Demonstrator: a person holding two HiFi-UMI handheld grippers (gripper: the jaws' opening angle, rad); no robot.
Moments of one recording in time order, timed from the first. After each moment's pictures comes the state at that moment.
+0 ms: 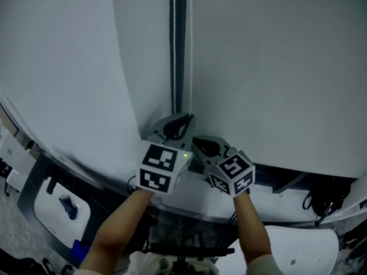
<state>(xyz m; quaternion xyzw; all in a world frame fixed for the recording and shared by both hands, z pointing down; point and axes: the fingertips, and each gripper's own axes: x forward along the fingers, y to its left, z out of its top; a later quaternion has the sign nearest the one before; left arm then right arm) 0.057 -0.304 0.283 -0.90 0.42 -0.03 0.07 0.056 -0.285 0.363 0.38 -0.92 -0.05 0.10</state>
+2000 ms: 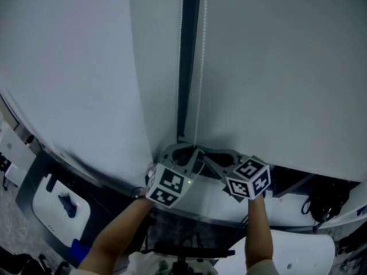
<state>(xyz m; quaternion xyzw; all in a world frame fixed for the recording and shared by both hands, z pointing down) 0.065 -0.297 0.402 -0.92 0.36 -0.13 0.11 0.084 -0.270 0.409 0.34 -0.92 0.05 0.18</state>
